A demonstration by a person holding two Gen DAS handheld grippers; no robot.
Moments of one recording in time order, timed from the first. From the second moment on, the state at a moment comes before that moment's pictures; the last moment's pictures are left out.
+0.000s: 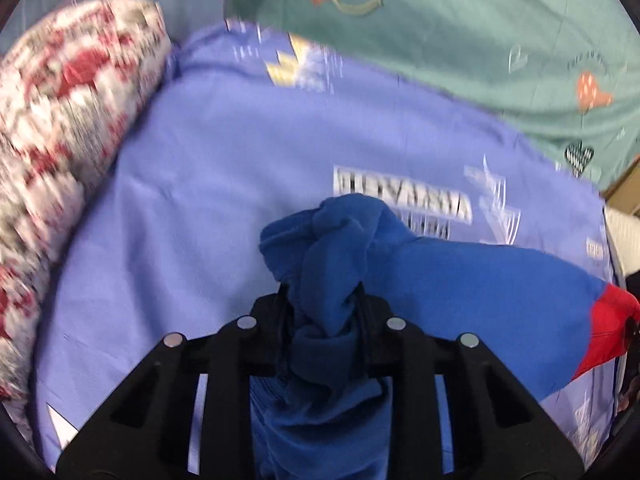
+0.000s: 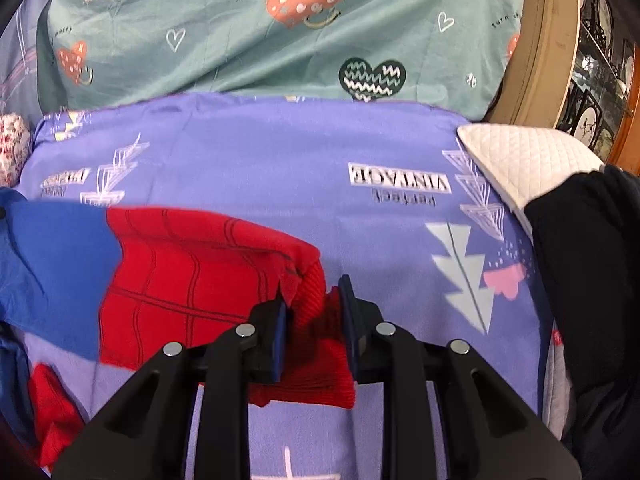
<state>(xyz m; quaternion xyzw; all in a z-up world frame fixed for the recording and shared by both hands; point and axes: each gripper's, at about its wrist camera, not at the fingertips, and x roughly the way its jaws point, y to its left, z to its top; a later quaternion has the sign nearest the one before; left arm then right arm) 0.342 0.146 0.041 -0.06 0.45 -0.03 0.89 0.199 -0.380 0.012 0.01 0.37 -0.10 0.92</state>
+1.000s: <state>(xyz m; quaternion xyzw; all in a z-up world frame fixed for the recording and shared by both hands) 0.271 0.213 0.022 -0.09 0.51 0.03 0.85 0.101 -0.309 -0.011 0.00 0.43 0.04 0.90</state>
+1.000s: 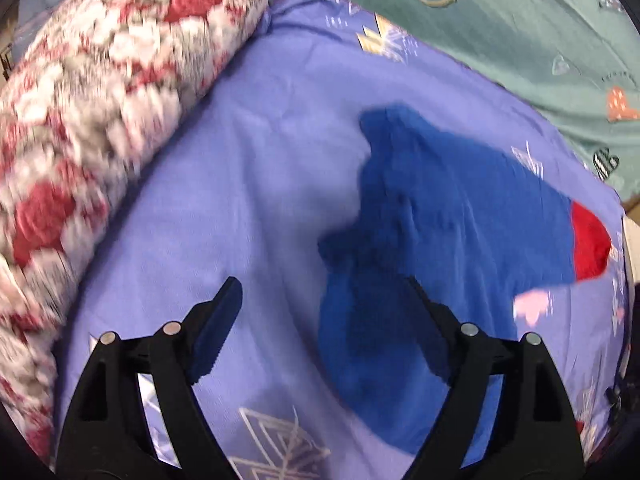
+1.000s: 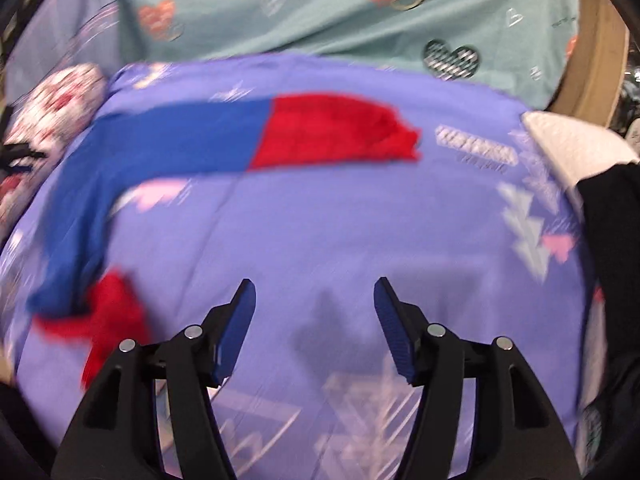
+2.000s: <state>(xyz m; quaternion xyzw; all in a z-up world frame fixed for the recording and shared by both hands) 0.255 0.196 -0.032 -0.15 0.53 0.01 0.83 0.032 -0.244 0.047 -0.26 0.25 -0.17 0.92</state>
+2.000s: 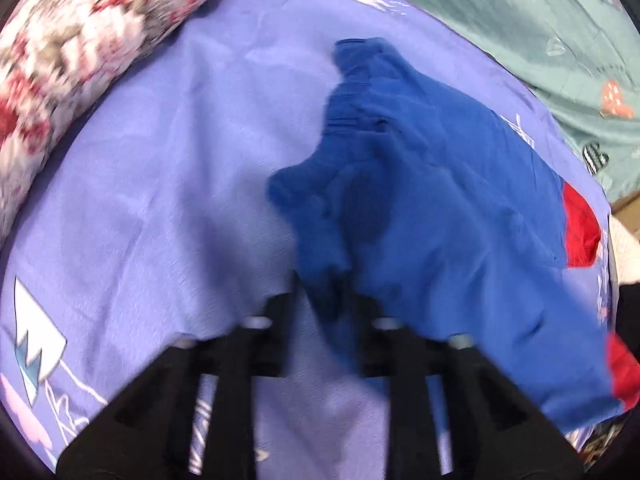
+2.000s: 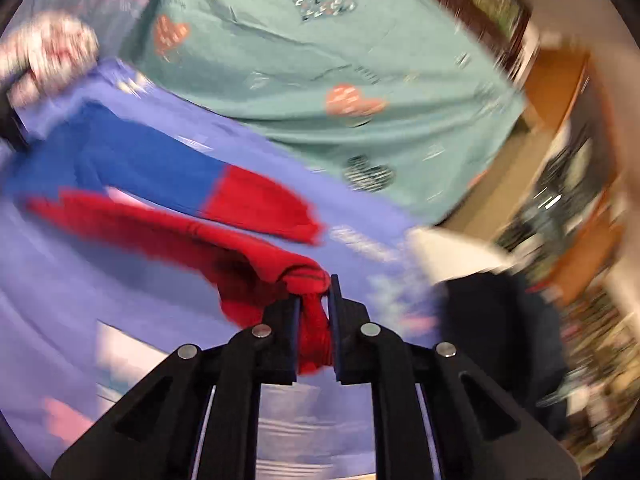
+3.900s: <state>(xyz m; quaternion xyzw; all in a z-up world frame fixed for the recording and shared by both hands) 0.161 0.130 -0.050 -0.03 0.54 -0.02 0.84 0.000 -0.402 0.008 0.10 0.41 -0.06 0.90</state>
